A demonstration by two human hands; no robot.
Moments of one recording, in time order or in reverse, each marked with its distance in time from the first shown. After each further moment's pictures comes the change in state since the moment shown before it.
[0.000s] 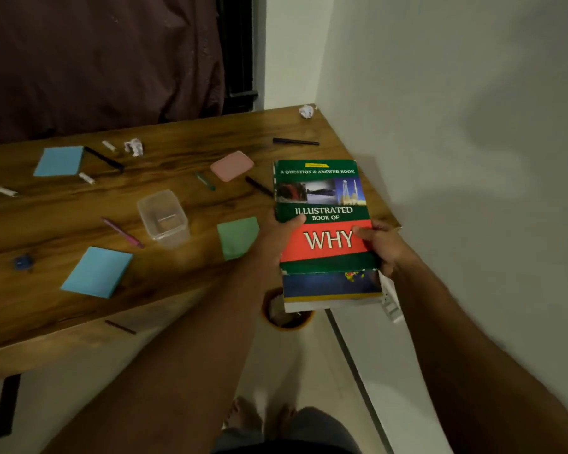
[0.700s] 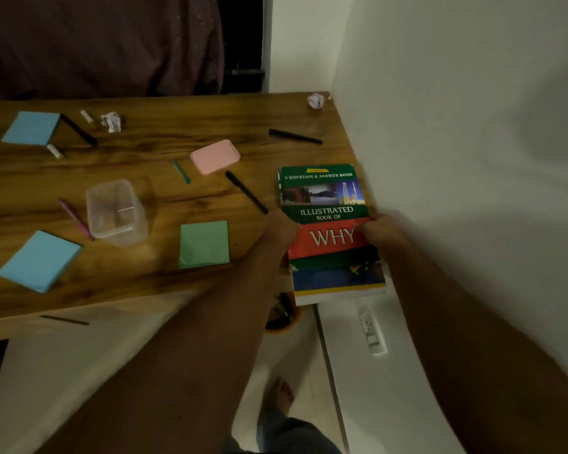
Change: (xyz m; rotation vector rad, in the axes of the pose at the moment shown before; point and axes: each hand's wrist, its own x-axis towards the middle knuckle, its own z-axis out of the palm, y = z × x) left_hand 0.099 -0.003 0.081 0.420 0.254 -0.142; right_hand 0.148 -0.033 -0.043 -0.550 0.010 0.057
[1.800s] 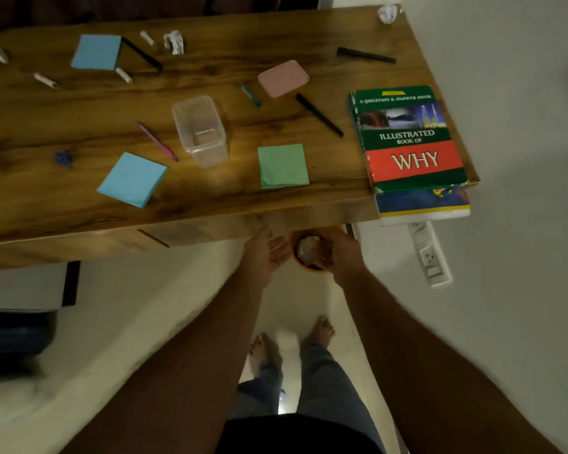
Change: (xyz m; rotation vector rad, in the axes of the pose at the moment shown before) left_hand -0.084 -0.214 -0.121 -0.897 -0.010 -0.437; right_hand -0.160 0.081 0.226 0.666 -0.147 0.378
